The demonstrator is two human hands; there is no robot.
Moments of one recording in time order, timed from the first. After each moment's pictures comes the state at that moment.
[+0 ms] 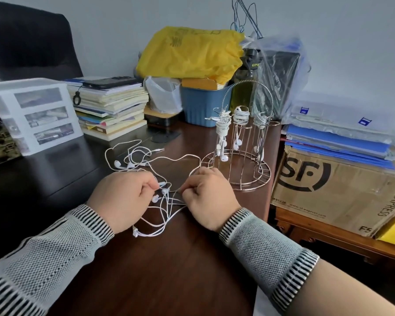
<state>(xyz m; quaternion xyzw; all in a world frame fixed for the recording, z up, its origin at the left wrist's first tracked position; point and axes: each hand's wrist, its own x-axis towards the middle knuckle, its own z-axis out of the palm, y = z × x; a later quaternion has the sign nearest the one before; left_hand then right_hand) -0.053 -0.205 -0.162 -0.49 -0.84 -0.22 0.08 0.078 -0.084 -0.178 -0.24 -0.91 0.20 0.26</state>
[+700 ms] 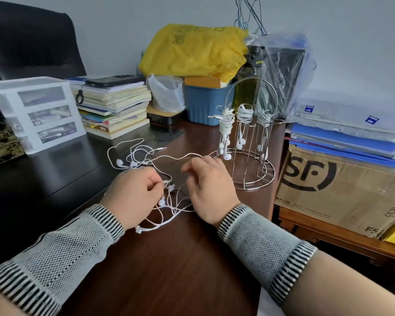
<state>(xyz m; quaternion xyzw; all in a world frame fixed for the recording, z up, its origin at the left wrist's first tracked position) -0.050 -0.192 -0.172 -0.43 -0.85 -0.30 0.01 0.065 -0.078 -0.183 -0.22 -0.89 0.18 0.34</state>
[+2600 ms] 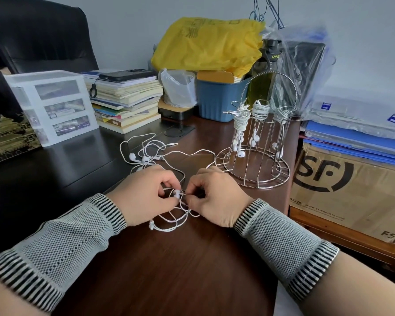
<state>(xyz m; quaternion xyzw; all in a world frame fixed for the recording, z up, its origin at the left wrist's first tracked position) -0.065 -0.200 -0.173 -0.55 -0.81 -0.21 -0.04 0.066 -0.076 -0.182 -0.13 -0.95 0.22 0.19</state>
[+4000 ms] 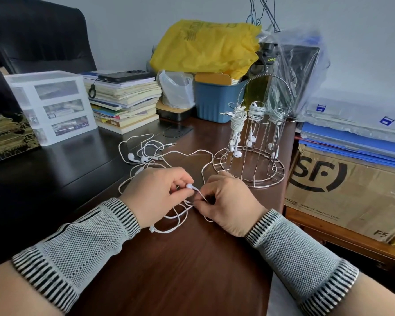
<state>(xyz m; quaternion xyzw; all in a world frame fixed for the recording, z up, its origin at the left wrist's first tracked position) -0.039 -0.193 -0.171 -0.55 -0.78 -0.28 0.01 0.094 -0.075 -0.187 -0.13 -0.95 0.19 0.22</state>
